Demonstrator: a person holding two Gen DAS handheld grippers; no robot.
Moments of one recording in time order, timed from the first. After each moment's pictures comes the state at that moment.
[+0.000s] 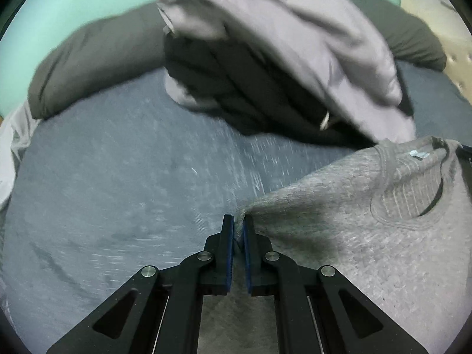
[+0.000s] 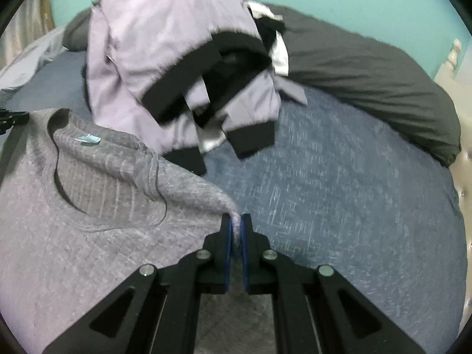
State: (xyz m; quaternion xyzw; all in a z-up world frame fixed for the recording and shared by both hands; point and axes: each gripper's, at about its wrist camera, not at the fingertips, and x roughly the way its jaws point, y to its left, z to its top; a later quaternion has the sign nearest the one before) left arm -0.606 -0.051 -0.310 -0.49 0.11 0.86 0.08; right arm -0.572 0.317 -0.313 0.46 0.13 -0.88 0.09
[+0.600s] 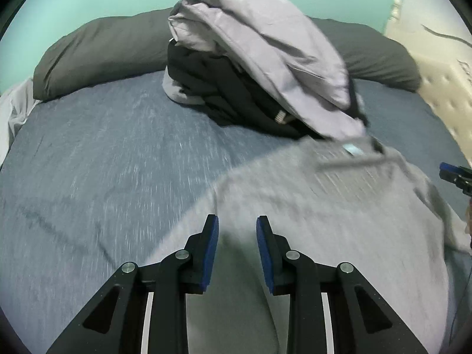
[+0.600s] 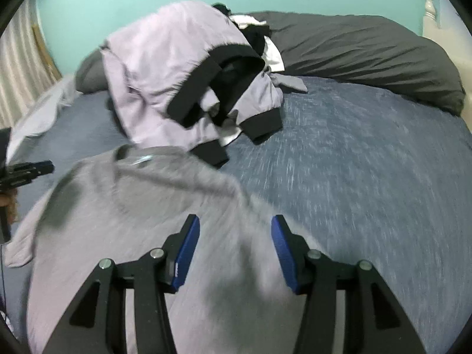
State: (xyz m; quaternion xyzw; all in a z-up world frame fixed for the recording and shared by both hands) left arm -0.494 -0.073 -0.254 -0.46 0.04 0.88 0.13; right arm -0.486 0.357 -0.284 0.42 -0.01 -0.90 0.14
